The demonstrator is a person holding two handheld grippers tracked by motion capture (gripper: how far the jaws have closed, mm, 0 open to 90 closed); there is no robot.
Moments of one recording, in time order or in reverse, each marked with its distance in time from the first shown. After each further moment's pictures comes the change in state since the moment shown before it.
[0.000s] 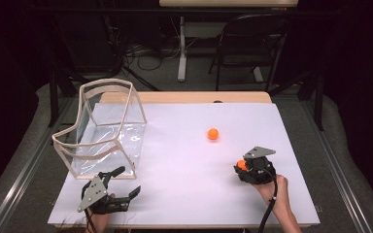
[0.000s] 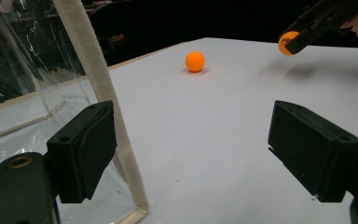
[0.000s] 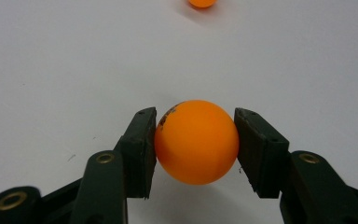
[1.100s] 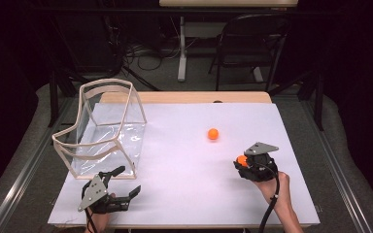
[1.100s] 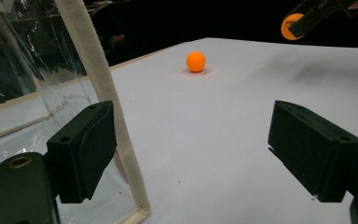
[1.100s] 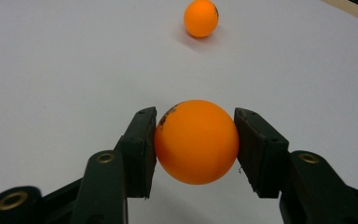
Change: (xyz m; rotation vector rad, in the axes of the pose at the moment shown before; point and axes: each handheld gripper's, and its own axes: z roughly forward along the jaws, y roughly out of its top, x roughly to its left) left arm 0.001 0.000 0.001 0.000 0.003 0.002; right arm 0.003 0.017 -0.018 -0.039 -0.010 -0.008
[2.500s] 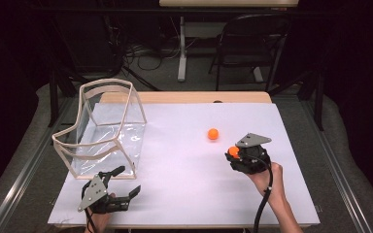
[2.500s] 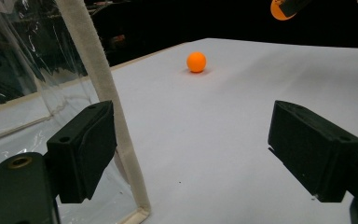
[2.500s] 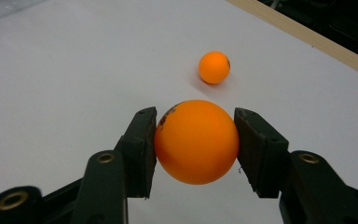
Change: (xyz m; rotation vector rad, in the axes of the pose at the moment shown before) left arm 0.000 0.000 0.000 -0.002 0.002 -0.001; right arm 0.014 0.037 -0.007 -0.061 0.019 -0.062
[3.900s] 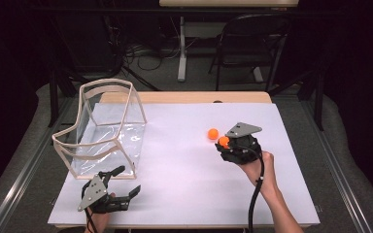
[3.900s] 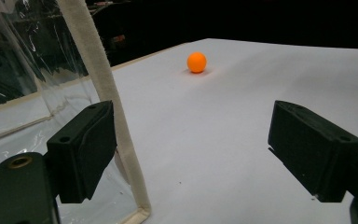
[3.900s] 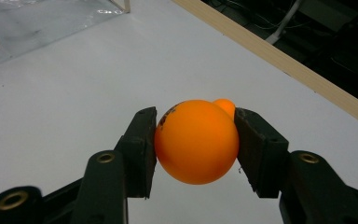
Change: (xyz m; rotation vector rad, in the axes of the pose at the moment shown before) left arm 0.000 0.000 0.000 0.000 0.000 -0.004; right arm 0.009 0.039 0.002 -0.061 0.027 -0.059
